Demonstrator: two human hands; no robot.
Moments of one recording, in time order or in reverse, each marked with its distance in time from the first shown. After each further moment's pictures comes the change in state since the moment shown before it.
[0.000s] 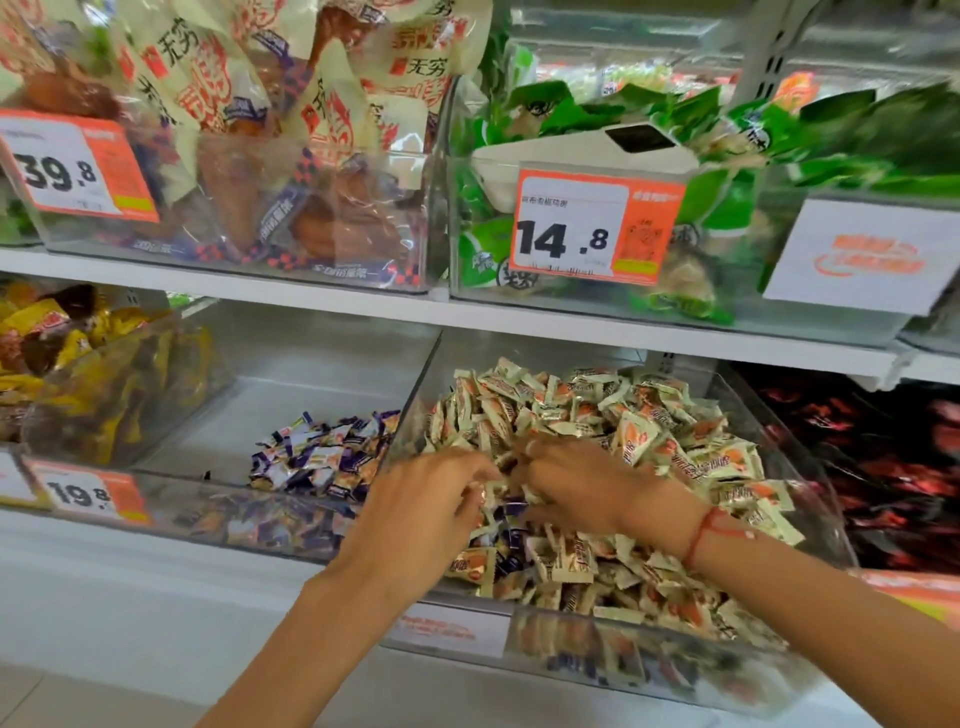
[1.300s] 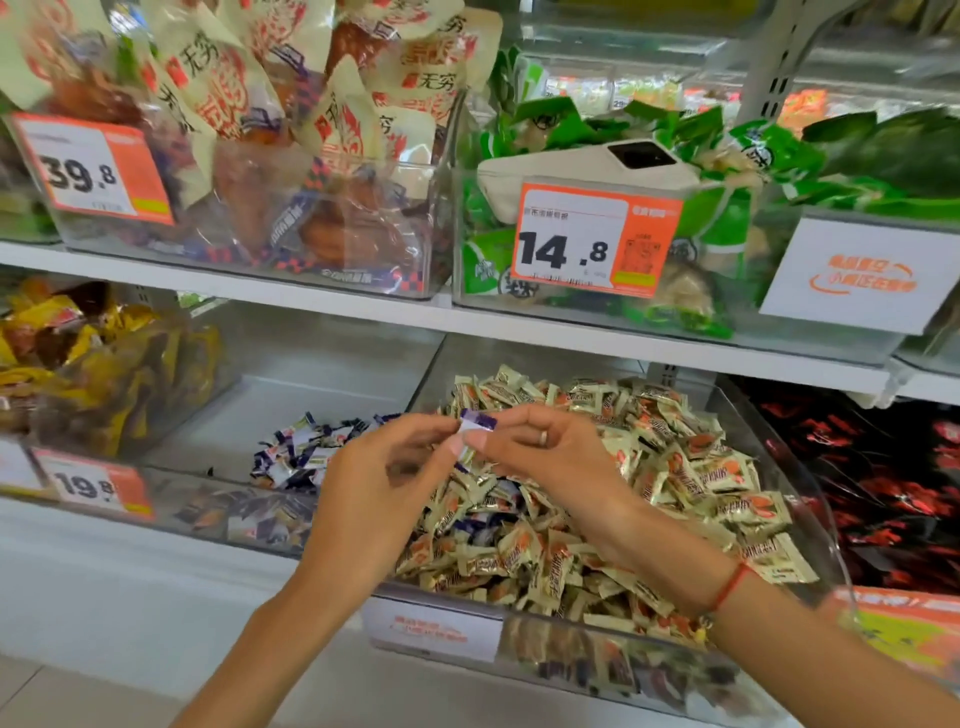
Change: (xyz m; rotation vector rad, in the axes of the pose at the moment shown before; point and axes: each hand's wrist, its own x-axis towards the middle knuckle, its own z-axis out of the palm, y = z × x) left_hand -0.010 -0.001 -0.018 -0.600 0.313 -0.214; right_hand -0.015 -0.051 -0.042 1.530 0.510 0.253
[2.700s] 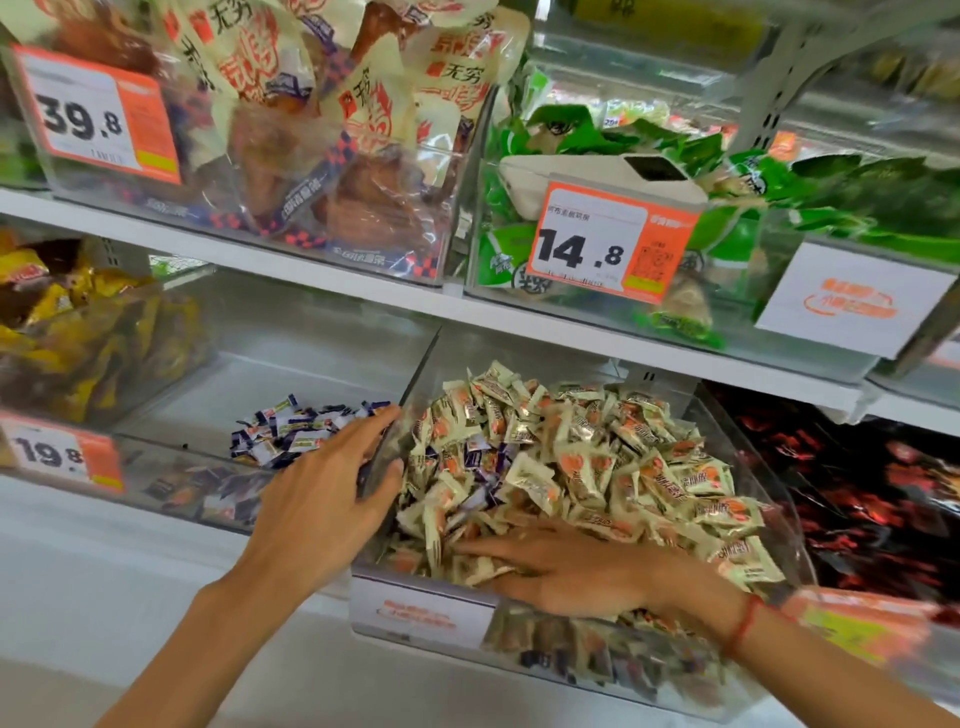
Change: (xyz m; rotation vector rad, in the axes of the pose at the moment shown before) left_hand -0.008 -0.041 -0.022 0.556 -0.088 -0.015; right_hand -0.026 0.019 -0.013 -1.155 -0.835 0.330
